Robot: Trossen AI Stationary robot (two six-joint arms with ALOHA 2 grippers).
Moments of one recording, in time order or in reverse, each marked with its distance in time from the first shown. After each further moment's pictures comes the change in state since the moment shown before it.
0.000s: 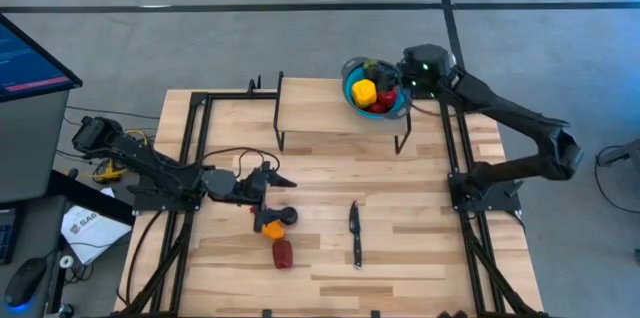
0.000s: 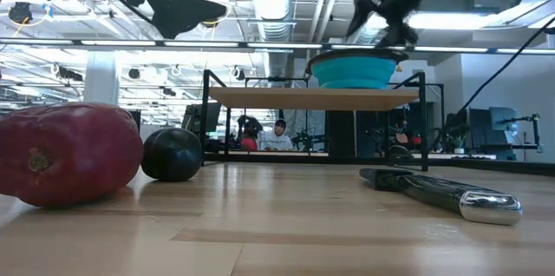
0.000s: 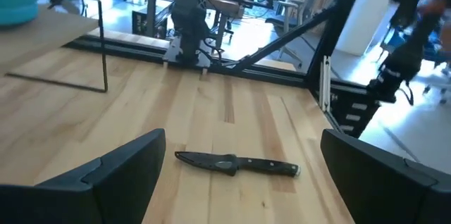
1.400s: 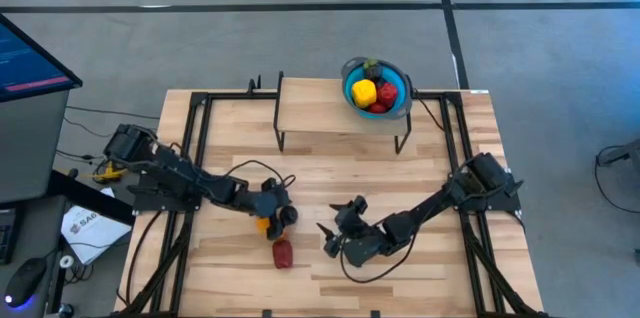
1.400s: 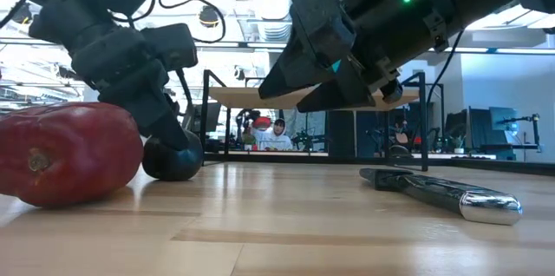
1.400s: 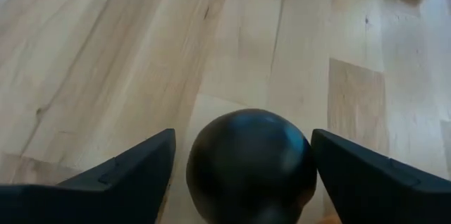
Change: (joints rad) left arm 0.034 0.388 0.077 -0.335 0.058 -0.249; right arm 1.140 0.758 -0.054 0.523 0.676 0.324
